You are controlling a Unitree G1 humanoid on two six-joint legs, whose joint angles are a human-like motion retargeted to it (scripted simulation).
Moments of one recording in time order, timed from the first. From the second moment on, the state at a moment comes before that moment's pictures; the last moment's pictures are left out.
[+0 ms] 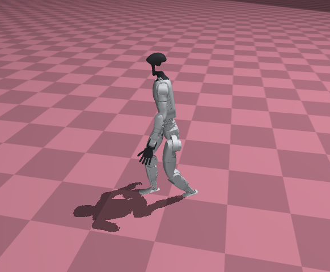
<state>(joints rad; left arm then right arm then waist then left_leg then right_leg) -0.22 0.22 -0.27 1.28 -0.24 -0.09 0.15 -0.01 -0.27 0.26 1.25 0.13 -0.01 -0.21 -0.15 0.25 0.01 -0.15 0.06 0.17 0.62 -0.71 0.04 -0.63 0.14 -0.05 0.52 -0.35 0.10</state>
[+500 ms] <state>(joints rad) -0.08 0.24 -0.29 1.23 -0.24 -0.08 0.12 -0.02 -0.26 0.23 1.28 0.16 -0.03 -0.26 0.00 0.24 0.01 -0.22 -0.02 0.07 0.64 -0.68 0.05 -0.82 -0.13 -0.28 0.61 -0.53 0.03</state>
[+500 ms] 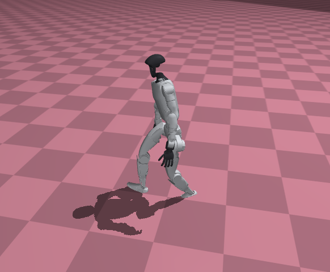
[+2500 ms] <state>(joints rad) -0.10 0.27 -0.46 1.15 -0.22 -0.10 0.06 -0.03 -0.24 0.35 1.21 0.29 -0.09 -0.17 0.02 -0.04 -0.05 -0.22 -0.23 0.01 0.54 -0.52 0.13 -0.85 -0.18 -0.02 1.99 -0.34 0.01</state>
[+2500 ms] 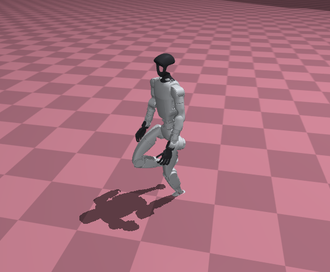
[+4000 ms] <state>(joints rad) -0.09 0.23 -0.40 1.14 -0.27 -0.14 0.02 0.06 -0.18 0.37 1.19 0.29 -0.12 -0.06 0.01 -0.15 -0.09 -0.21 -0.25 -0.10 0.48 -0.43 0.06 -0.72 -0.22 -0.01 1.98 -0.21 0.08</state>
